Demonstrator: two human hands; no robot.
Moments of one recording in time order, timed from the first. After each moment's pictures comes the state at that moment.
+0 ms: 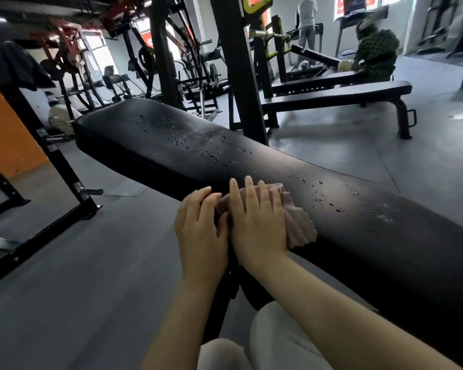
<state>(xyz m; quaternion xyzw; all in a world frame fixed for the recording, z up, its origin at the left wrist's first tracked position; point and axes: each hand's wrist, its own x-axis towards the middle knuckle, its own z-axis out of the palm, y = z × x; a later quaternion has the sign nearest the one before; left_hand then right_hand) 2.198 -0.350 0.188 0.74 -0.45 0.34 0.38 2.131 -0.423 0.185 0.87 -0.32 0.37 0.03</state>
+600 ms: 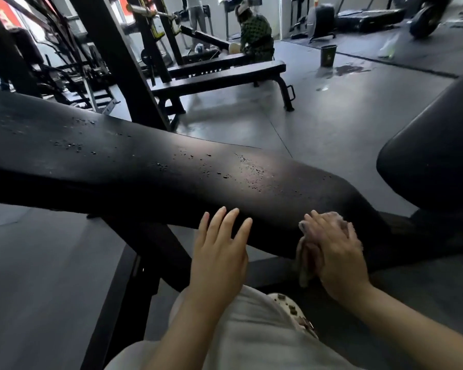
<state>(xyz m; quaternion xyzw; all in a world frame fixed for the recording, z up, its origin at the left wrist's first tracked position) 2.066 -0.399 0.110 0.64 -0.70 0.26 0.19 1.862 -0.481 0.050 0.82 -0.47 0.33 0.00</state>
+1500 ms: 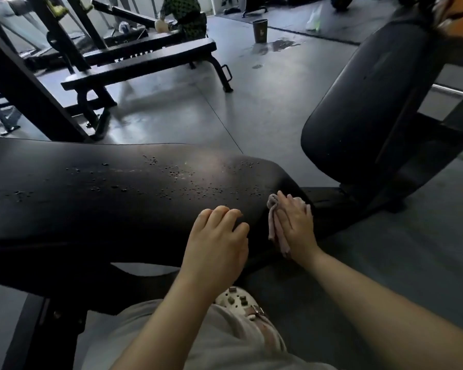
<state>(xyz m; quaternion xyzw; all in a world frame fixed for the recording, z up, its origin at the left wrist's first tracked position) 1.967 -0.474 0.115 0.53 -0.82 0.18 0.09 1.797 -0.554 0.010 0.68 -0.57 0.38 -0.26</state>
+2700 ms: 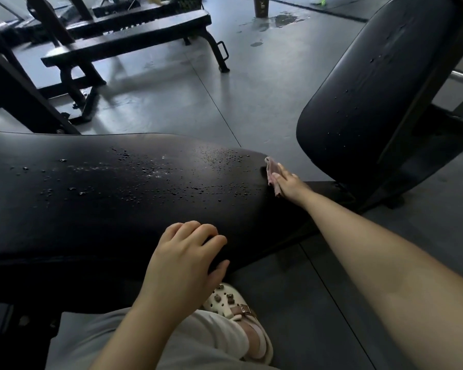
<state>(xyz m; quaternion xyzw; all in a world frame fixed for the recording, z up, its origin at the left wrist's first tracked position) 1.975 -0.479 0.108 0.53 -0.83 0.12 0.10 1.761 -0.691 0.004 0.60 -0.65 0.19 -0.42</state>
